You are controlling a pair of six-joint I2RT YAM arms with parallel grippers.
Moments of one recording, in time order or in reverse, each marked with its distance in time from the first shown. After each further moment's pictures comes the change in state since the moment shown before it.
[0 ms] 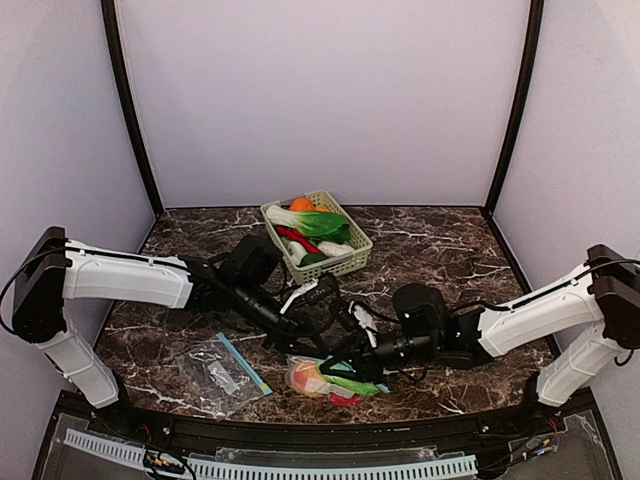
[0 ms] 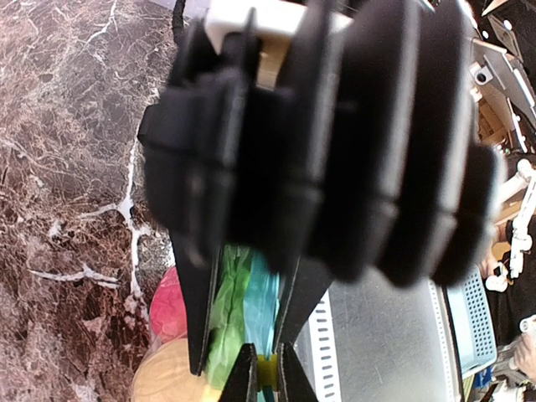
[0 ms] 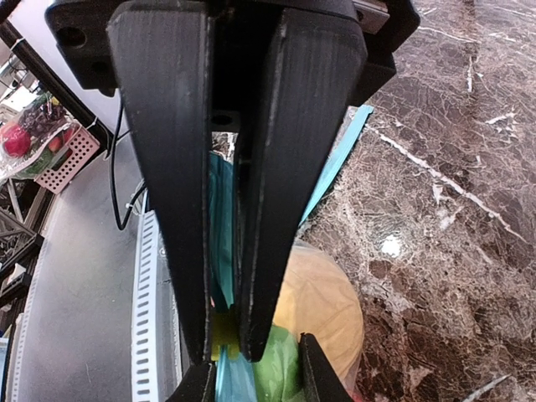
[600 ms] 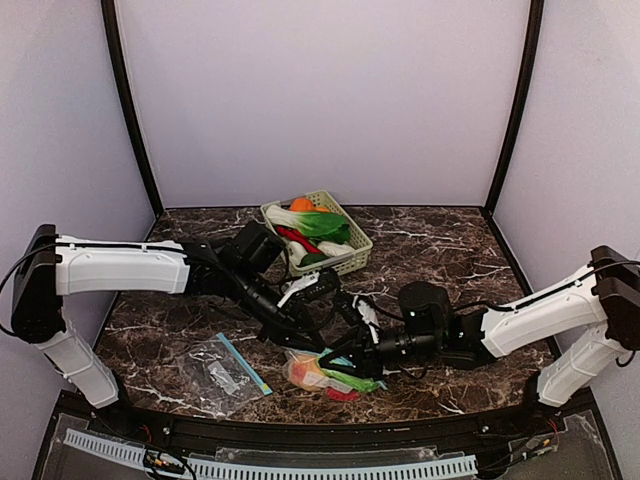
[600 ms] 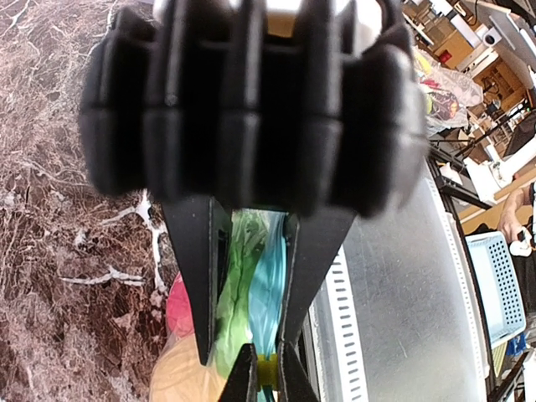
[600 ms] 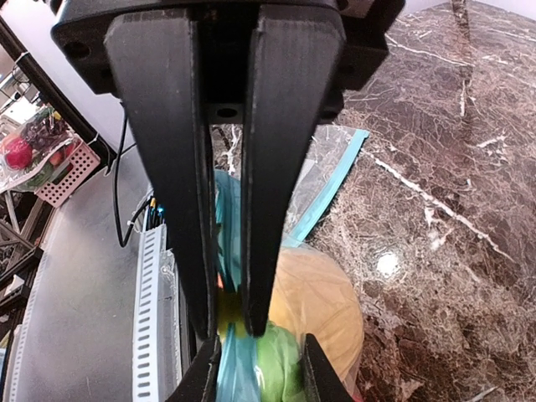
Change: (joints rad) left arm 0.010 -0.005 0.124 -0.250 -0.053 0.221; right arm 0.000 -0.020 -0.012 0.056 0.026 0.011
